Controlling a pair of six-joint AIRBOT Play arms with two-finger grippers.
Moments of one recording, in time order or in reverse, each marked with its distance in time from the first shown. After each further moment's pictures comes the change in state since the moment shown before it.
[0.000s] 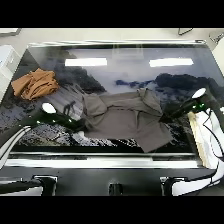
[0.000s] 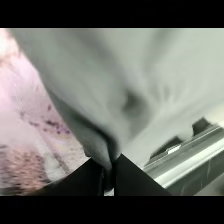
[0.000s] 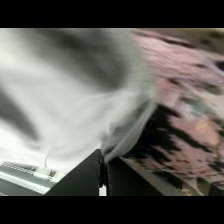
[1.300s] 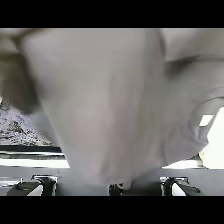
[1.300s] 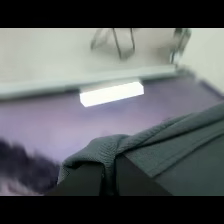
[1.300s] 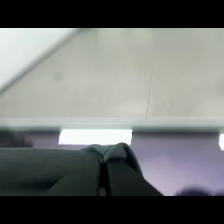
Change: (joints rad) left arm 0.127 0.440 0.788 0.228 0.044 0.036; right arm 0.003 0.599 0.643 0.009 -0.327 -0.085
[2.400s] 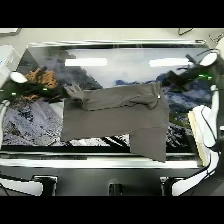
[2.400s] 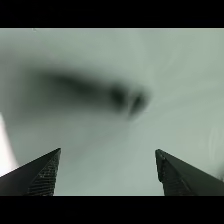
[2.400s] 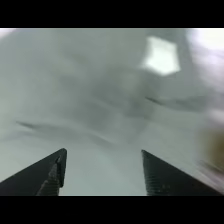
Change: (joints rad) left arm 0.213 -0.653 -0.227 -0.097 -0.294 0.000; right arm 0.043 -0.735 -0.017 -0.169 0.407 0.256
